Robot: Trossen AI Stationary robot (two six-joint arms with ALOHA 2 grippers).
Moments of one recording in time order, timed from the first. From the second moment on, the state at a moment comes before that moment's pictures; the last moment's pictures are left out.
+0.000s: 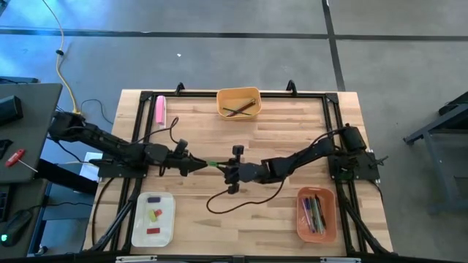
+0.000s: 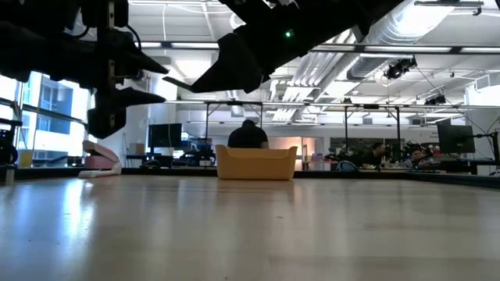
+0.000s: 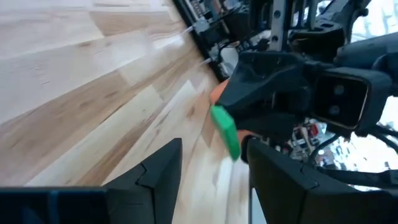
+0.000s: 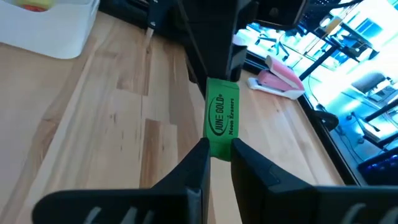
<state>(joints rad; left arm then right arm) -0.07 1.08 0.16 0.68 -0.17 -1.07 0.24 1.94 1.17 0.34 0.52 -0.30</state>
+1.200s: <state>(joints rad) -0.10 1.26 0.24 0.72 -0.12 -0.65 0.21 1.93 1.17 0.03 0.23 0.03</state>
